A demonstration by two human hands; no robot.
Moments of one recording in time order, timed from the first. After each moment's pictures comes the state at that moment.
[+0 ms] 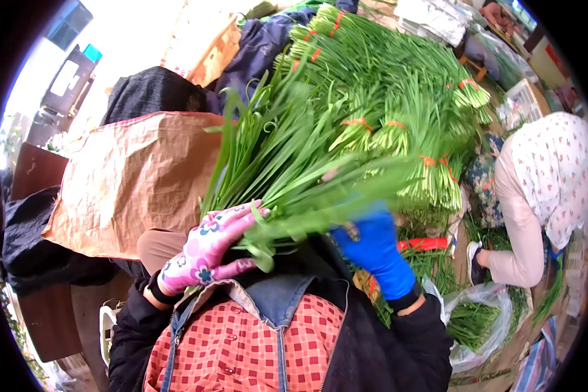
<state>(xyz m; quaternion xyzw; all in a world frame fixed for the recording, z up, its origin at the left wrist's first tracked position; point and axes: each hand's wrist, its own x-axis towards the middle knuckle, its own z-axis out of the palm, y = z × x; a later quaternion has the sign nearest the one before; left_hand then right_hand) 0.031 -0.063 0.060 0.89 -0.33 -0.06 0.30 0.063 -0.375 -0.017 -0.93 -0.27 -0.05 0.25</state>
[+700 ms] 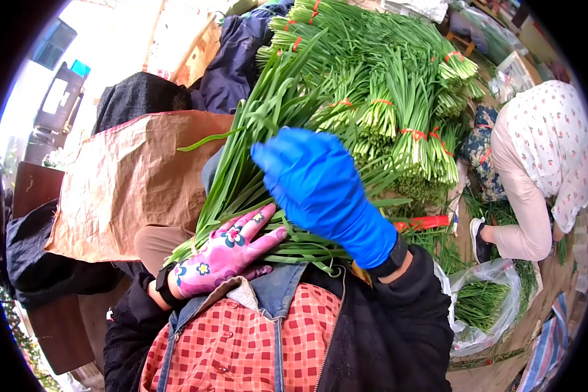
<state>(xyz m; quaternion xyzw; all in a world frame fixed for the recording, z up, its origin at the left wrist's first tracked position) 0.014 -0.106 0.045 0.88 -0.40 -0.15 0.21 0.092 -0.327 0.041 -0.84 -0.40 -0.29 0.23</state>
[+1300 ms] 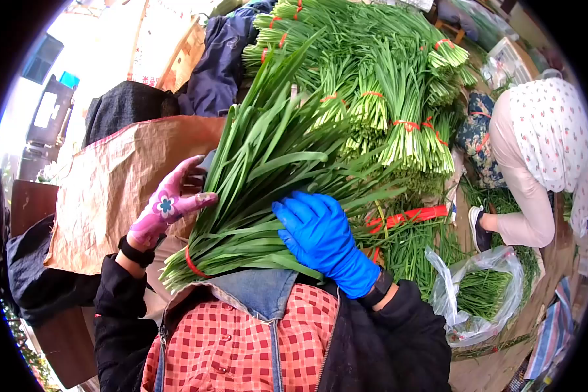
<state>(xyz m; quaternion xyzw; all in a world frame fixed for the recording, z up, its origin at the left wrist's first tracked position) 0.095 -0.038 0.032 0.84 -0.02 -0.21 0.50 0.032 -0.337 -0.037 -0.90 -0.34 -0.19 0.22</state>
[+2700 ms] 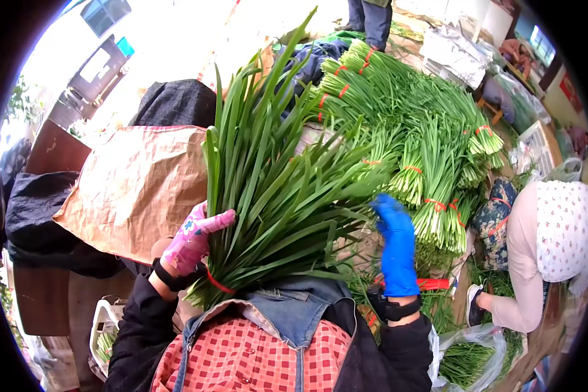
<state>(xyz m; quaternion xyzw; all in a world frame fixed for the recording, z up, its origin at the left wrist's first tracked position) 0.057 -0.023 0.064 0.62 0.11 -0.15 0.77 0.120 -0.367 -0.024 -0.63 0.11 0.02 0.77</state>
